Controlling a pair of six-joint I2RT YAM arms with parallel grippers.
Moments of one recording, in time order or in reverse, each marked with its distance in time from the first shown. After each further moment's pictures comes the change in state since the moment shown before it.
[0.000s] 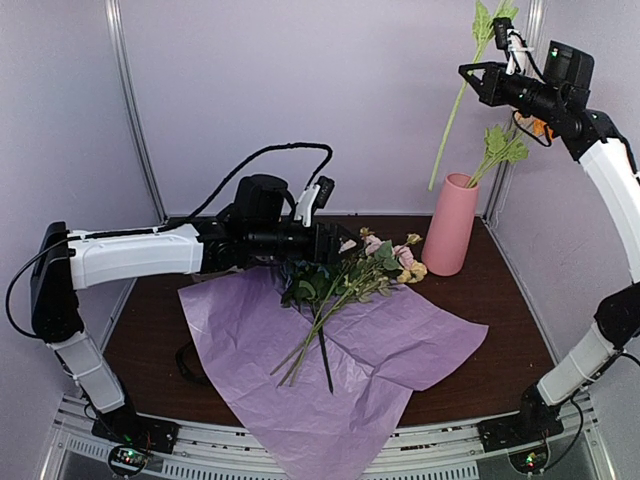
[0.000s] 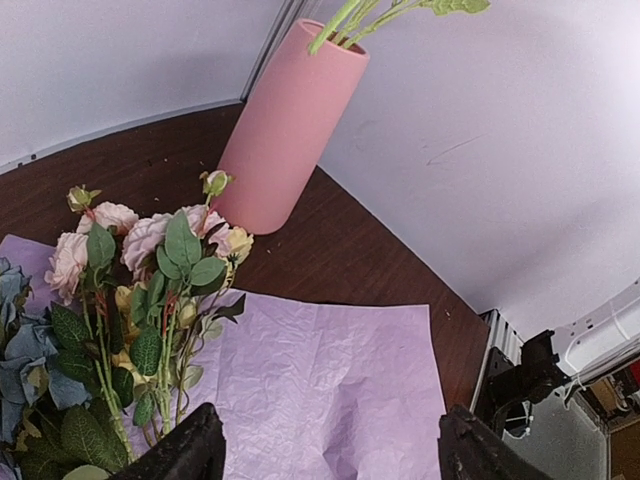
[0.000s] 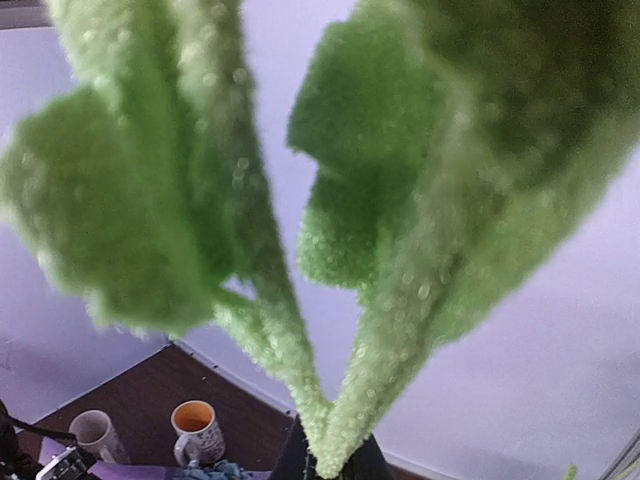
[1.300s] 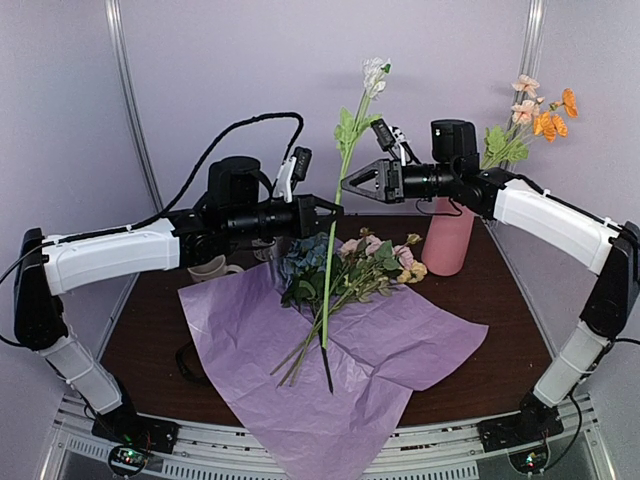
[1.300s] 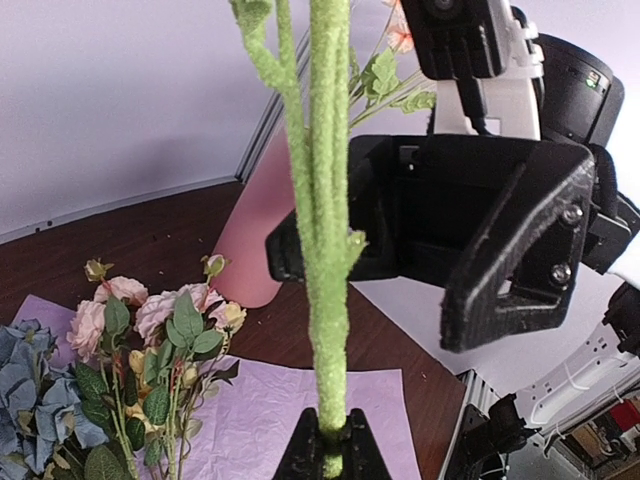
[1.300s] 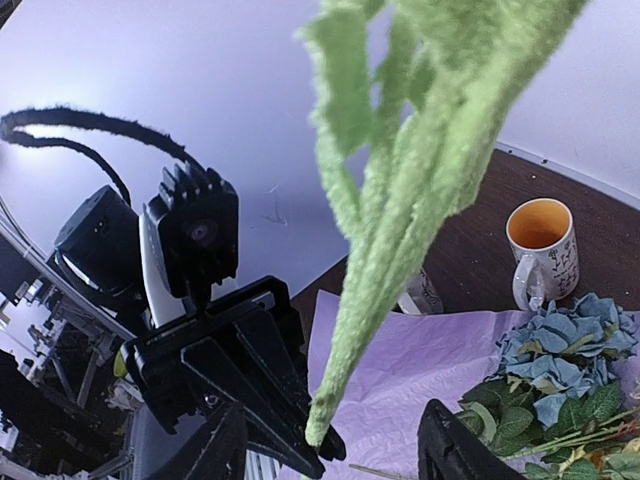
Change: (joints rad) left arm 0.022 -0.103 -0.023 0.091 -0.042 -0.050; right arm 0.339 0.106 -0.470 0.258 -0.435 0.378
